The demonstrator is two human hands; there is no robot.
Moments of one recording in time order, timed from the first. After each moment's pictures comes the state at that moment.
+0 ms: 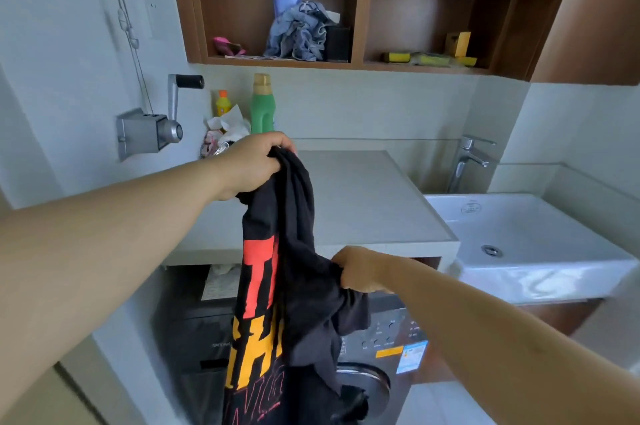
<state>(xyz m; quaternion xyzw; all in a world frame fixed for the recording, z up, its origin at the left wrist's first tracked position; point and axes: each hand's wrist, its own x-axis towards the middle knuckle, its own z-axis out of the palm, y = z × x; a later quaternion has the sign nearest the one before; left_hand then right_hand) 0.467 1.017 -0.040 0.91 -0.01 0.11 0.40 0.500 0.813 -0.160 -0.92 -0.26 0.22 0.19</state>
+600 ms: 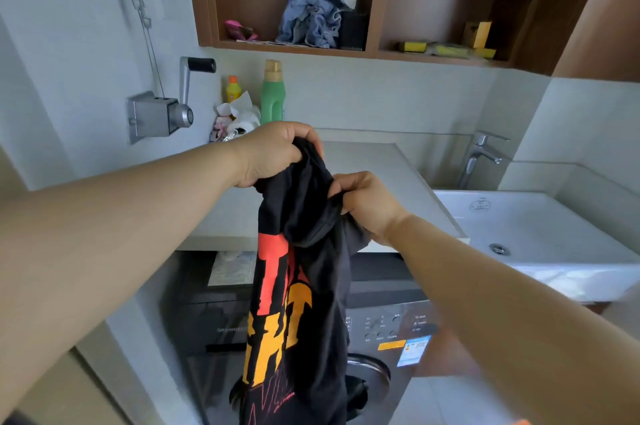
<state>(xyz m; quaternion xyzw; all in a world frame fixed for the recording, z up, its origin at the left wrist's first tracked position) 0.463 1.006 -0.036 0.88 -0.05 0.06 0.47 0.500 0.836 -0.099 -0.72 -0.28 0.14 0.62</state>
